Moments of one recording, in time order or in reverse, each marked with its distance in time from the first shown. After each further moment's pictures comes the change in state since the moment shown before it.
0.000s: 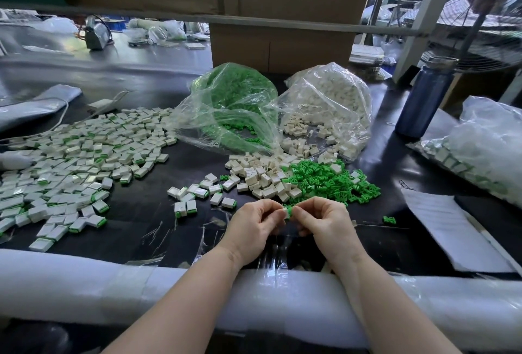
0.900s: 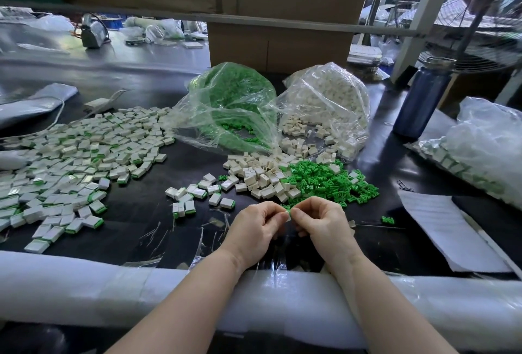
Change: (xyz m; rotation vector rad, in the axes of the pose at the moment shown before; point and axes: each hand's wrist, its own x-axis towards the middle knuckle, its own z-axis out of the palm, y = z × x) left_hand -0.001 0.000 0.003 0.109 -0.015 0.033; right_hand -0.001 0.000 0.002 -0.069 0.039 0.031
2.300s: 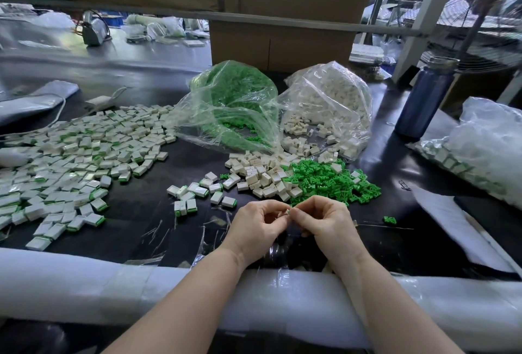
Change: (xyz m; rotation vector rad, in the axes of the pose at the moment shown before) left_hand -0.003 0.007 -0.001 -0.118 0.040 -0.061; right_hand -0.002 -0.003 -0.001 0.129 -0.059 -0.046
